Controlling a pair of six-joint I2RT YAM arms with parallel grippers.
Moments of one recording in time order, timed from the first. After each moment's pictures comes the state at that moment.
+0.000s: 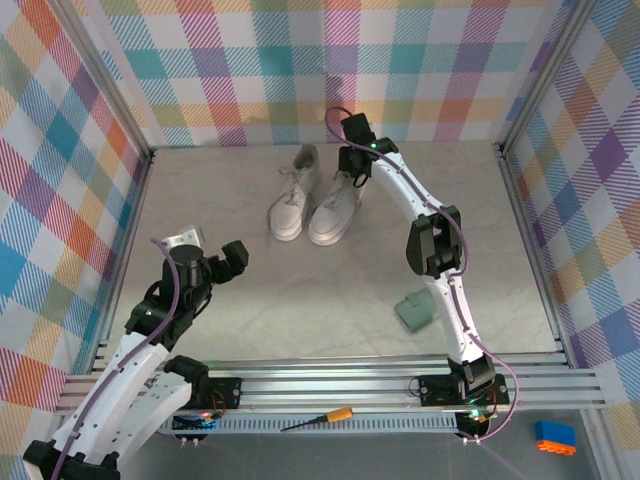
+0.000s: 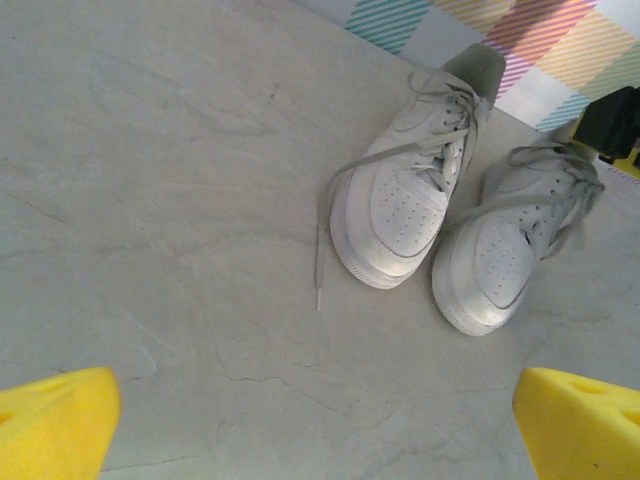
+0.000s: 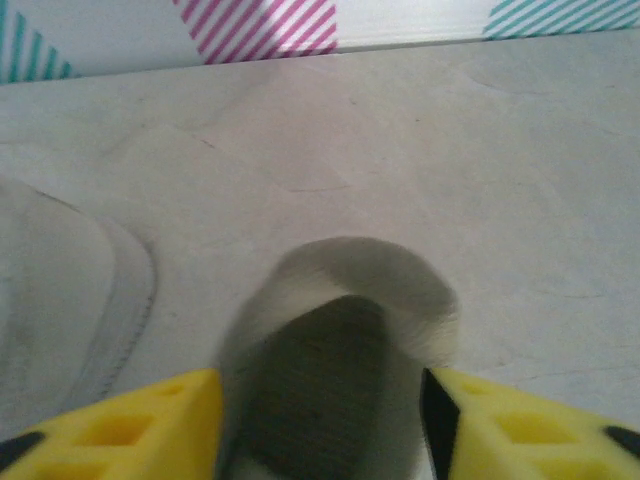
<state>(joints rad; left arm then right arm) -0.36 0.66 0.63 -0.48 -0.21 -0.60 0.44 2.49 2.45 -0.81 0.22 0.35</state>
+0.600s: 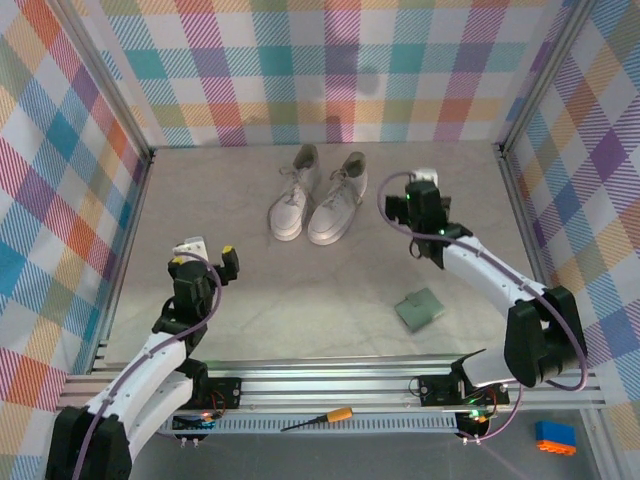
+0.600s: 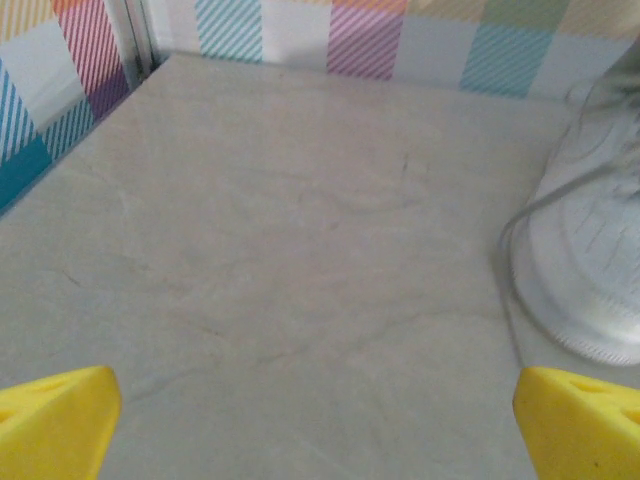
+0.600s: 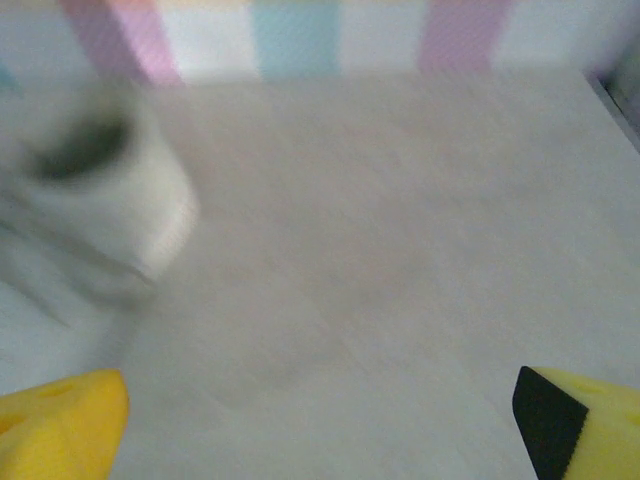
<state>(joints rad) -0.24 0.80 0.25 0.18 -0.39 -0.19 0.39 1.39 0.89 -0.12 0.42 0.22</state>
